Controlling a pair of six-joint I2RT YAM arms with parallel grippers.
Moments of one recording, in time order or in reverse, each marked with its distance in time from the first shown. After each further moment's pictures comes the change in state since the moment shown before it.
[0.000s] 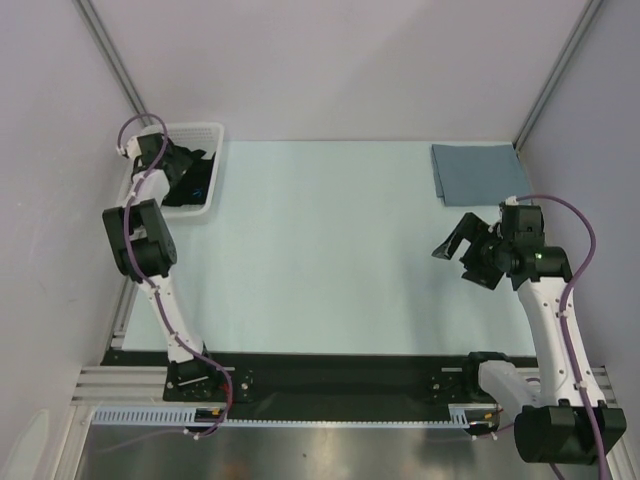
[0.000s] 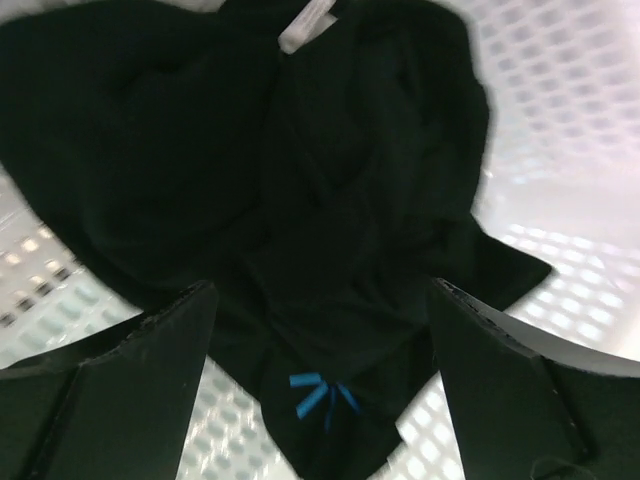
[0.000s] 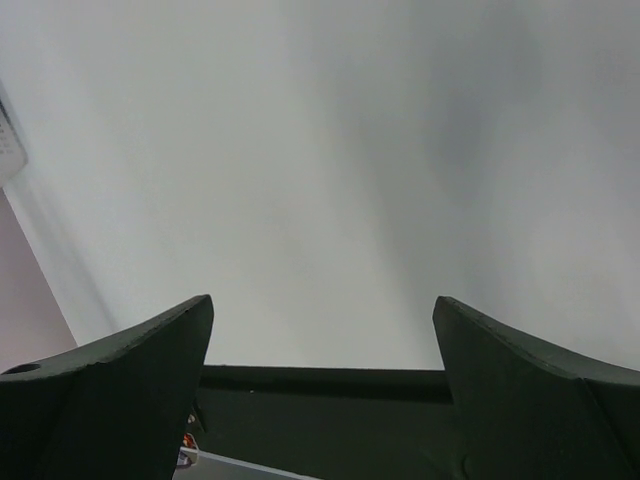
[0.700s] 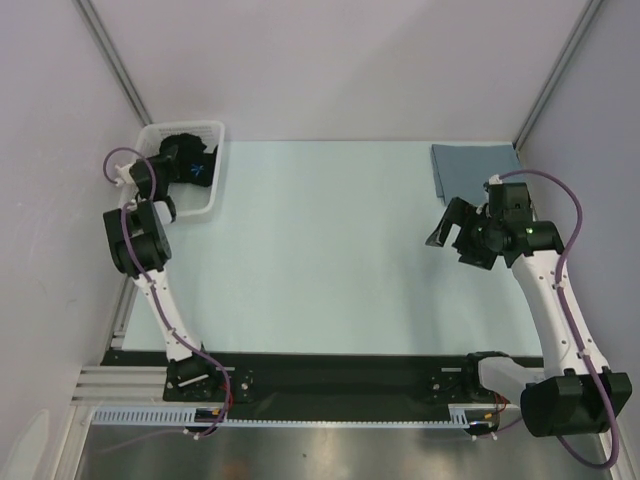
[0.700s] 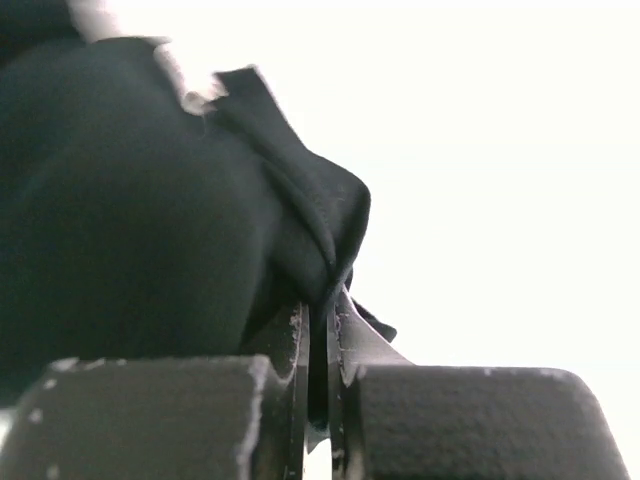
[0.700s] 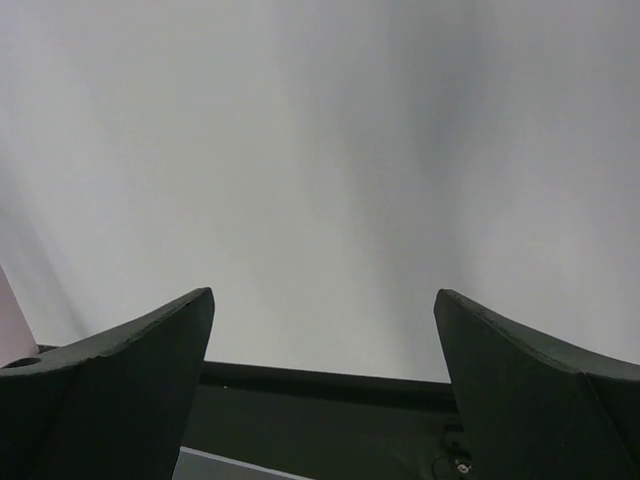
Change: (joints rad) left arm 0.088 0.177 -0.207 0.885 0.356 -0.716; right arm 0.058 0.165 0.126 0.000 0.053 -0.071
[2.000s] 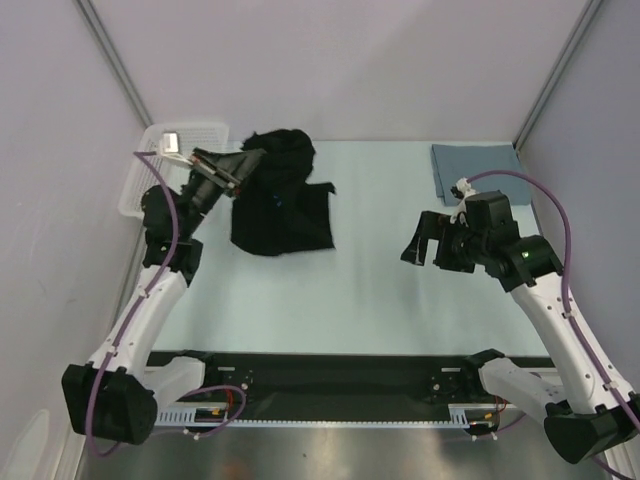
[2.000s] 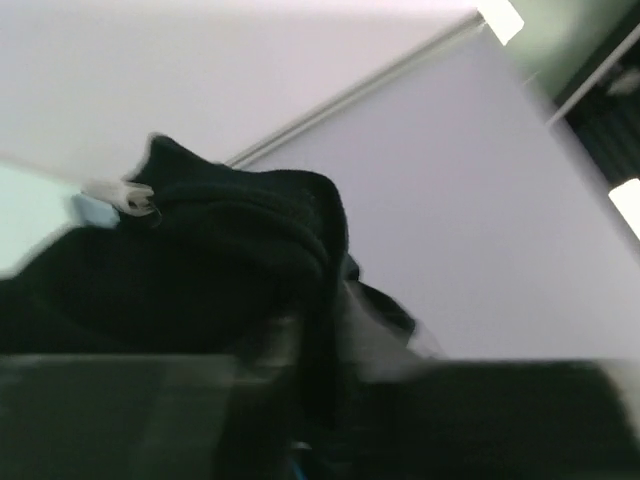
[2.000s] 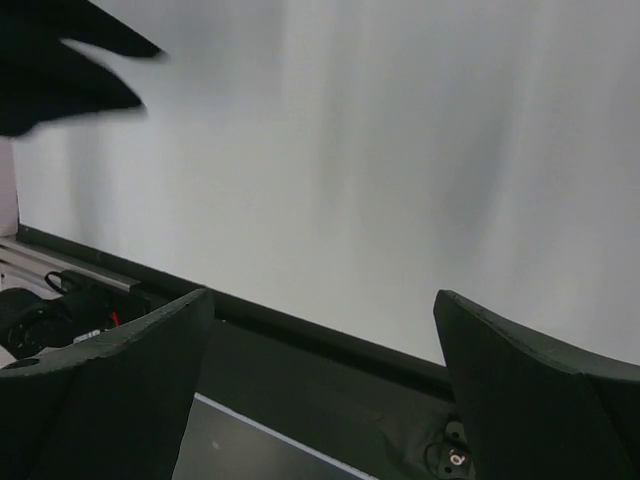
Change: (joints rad) left arm -0.454 -1.241 -0.658 -0.038 0.266 0.037; right arm 0.311 -0.124 0.037 -0.018 0.036 -0.032
